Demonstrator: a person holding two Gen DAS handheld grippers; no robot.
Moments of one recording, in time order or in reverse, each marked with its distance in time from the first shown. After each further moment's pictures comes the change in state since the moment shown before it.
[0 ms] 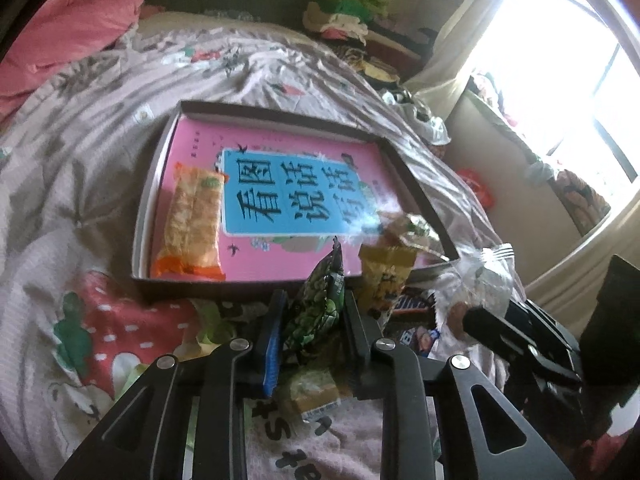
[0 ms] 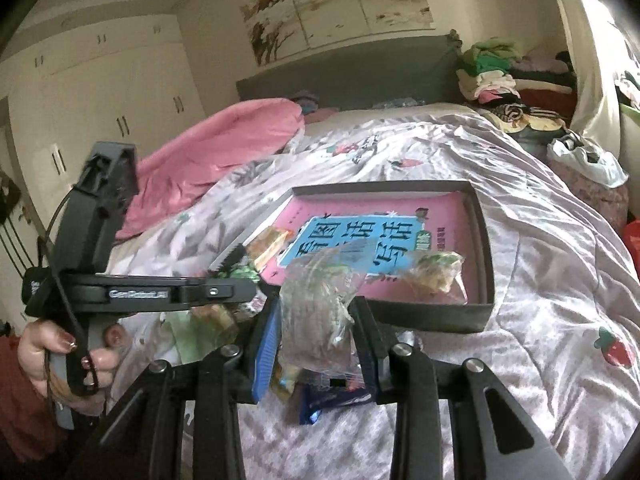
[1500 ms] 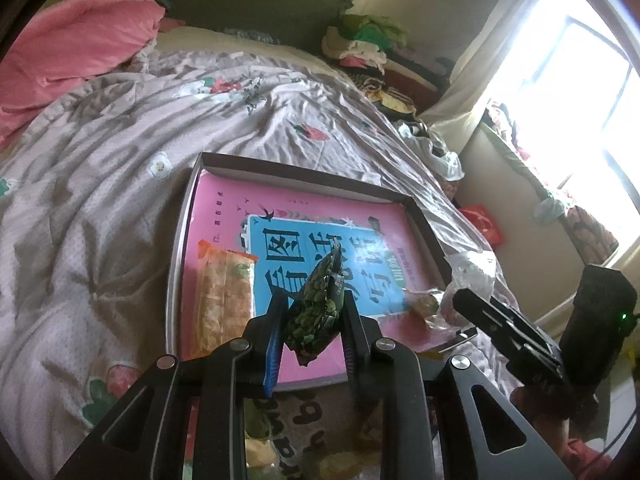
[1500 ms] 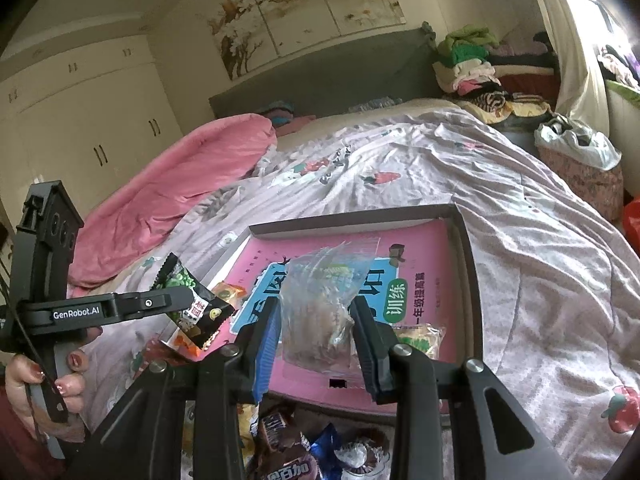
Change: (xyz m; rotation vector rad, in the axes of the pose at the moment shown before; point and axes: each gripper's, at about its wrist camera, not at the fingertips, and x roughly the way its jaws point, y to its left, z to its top) left arm 0.009 0.025 0.054 -0.053 -0.078 0.030; right arm 0.061 -0.047 0.050 0.096 -0.001 -0.024
